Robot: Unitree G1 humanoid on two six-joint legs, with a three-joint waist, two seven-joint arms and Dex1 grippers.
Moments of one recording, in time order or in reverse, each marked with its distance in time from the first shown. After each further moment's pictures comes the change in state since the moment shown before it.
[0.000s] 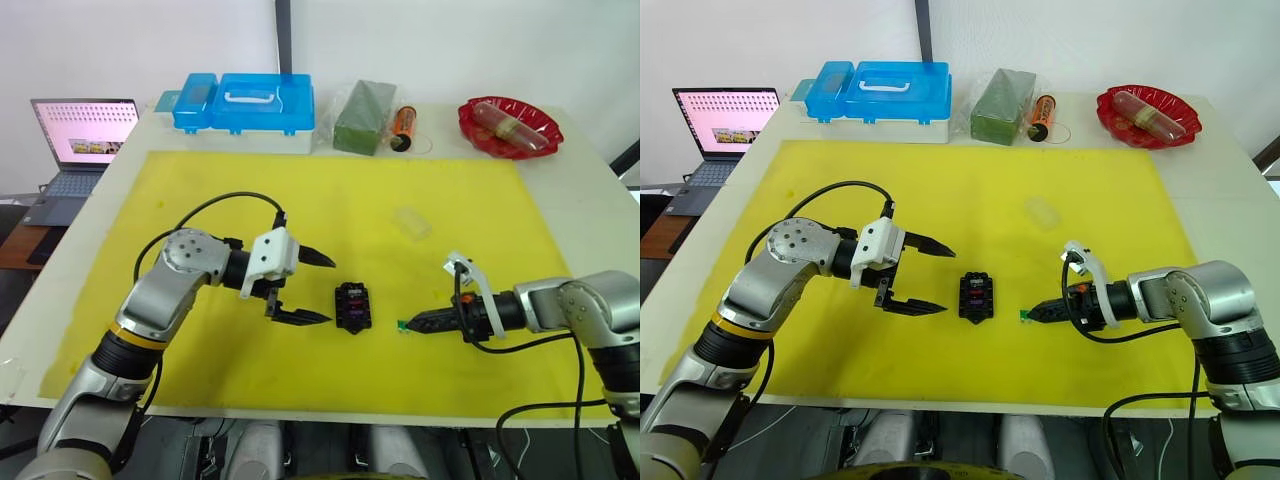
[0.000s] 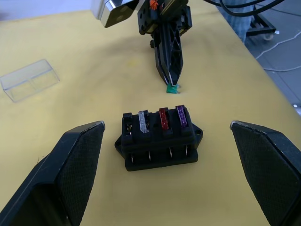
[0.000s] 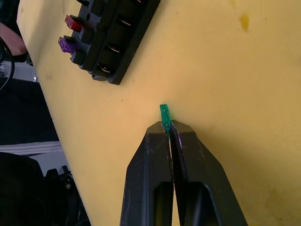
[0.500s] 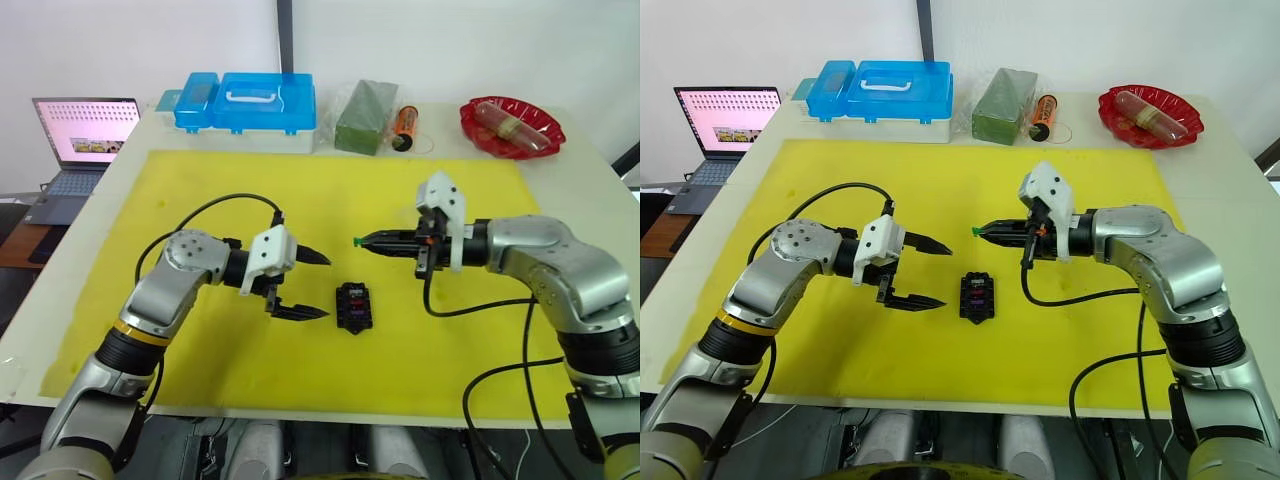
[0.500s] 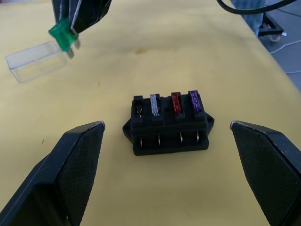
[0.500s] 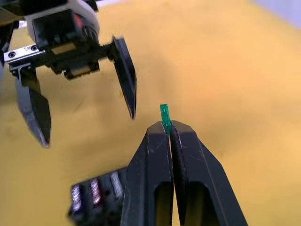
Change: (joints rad) left arm -0.009 -0.014 -0.005 0.068 0.021 -0.011 0.004; right arm -0.152 0.136 0.055 -0.187 -0.228 -0.616 -0.029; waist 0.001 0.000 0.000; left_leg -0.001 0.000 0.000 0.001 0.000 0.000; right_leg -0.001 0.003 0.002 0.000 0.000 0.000
